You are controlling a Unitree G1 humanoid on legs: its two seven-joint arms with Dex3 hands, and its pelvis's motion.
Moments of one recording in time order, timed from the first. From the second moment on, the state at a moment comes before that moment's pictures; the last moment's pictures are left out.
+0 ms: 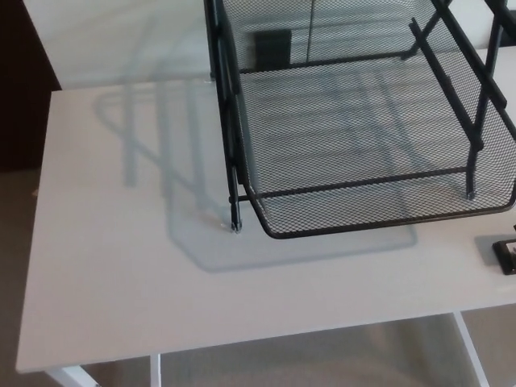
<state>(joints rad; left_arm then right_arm) 0.06 0.75 0.17 1.16 0.03 -0.02 -0.20 -0.02 -0.68 -0.09 0.94 -0.11 -0.06 0.26</state>
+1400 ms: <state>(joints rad) 0.08 0.73 0.19 1.15 0.02 -0.03 -0.20 -0.15 -0.69 -0.63 0.55 0.00 0.39 0.03</state>
